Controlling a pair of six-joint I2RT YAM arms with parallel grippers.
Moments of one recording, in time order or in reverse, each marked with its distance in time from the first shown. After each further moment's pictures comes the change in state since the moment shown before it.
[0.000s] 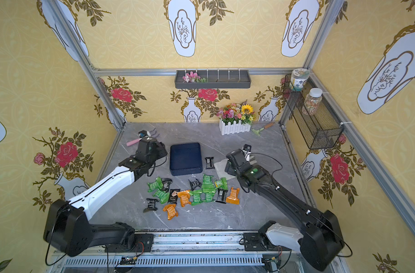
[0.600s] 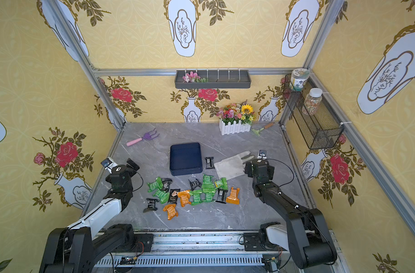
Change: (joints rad) left arm 0.394 -0.192 -0.576 0.621 -0.078 0.195; right arm -0.381 0.090 -0.438 0.838 -0.067 -0.562
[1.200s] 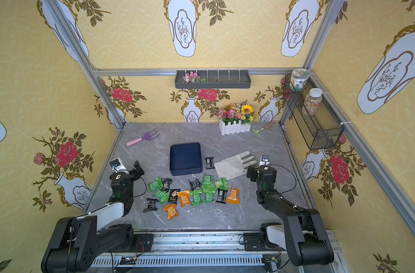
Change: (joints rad) left arm 0.015 0.139 -0.128 0.365 0.201 0.223; right arm -0.113 0.044 -0.180 0.257 -0.146 -0.069
